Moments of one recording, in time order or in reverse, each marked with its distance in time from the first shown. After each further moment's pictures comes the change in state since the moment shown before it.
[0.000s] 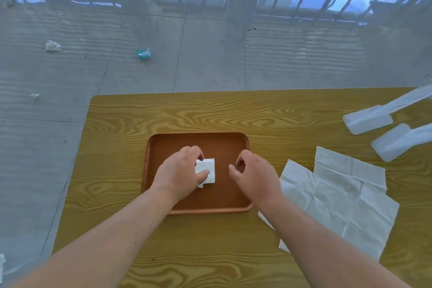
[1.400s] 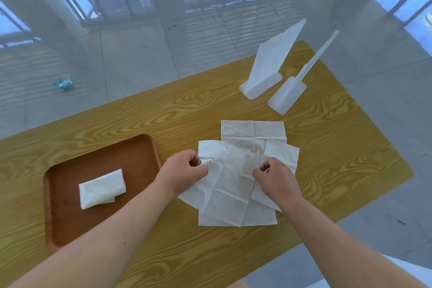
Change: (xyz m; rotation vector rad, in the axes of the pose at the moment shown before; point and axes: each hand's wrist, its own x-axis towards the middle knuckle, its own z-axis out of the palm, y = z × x) left_hand 0.016 0.205 0.103 -0.392 -0.339 -0.027; right_hand -0.118 0.233 -0.101 0.320 0.142 0.672
